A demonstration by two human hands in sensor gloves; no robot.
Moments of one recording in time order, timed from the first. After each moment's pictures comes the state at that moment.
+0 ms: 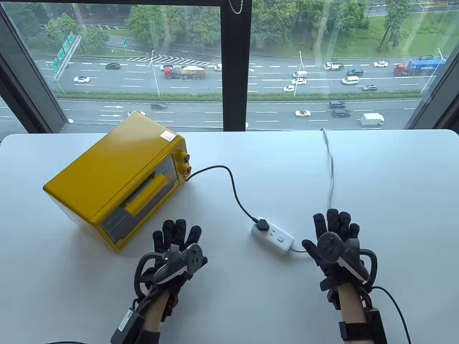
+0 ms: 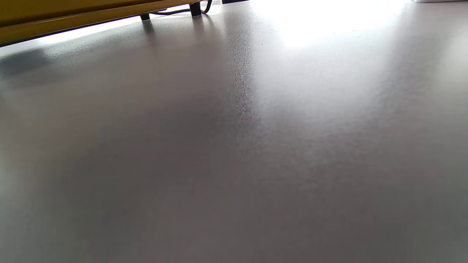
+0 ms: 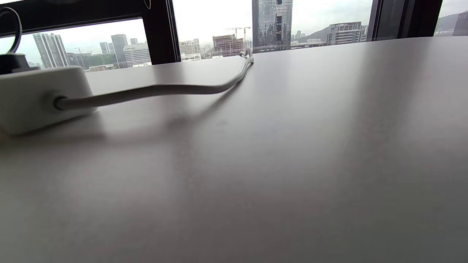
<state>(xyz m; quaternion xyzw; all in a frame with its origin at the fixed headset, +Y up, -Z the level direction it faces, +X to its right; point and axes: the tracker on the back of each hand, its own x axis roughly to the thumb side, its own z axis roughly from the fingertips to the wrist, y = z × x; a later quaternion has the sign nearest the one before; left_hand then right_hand) -0.166 -0.757 -0.297 -0.15 -0.07 -0.08 0.98 0.233 -0.745 -0.306 -0.02 0.04 1.00 0.06</state>
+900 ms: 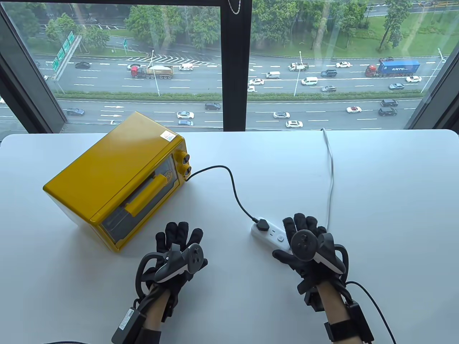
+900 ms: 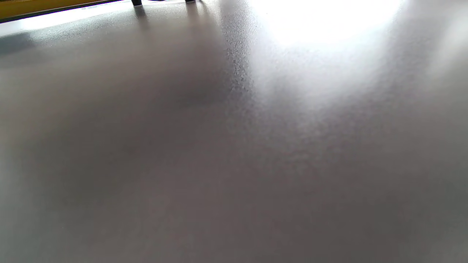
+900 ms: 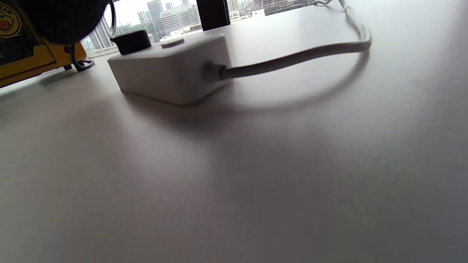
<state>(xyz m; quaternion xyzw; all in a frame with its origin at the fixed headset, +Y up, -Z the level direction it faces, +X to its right) -0.166 -0.764 -0.299 -0.17 -0.08 -0.07 0.98 0.162 -0.746 -0.315 0.07 0.13 0.98 0.11</state>
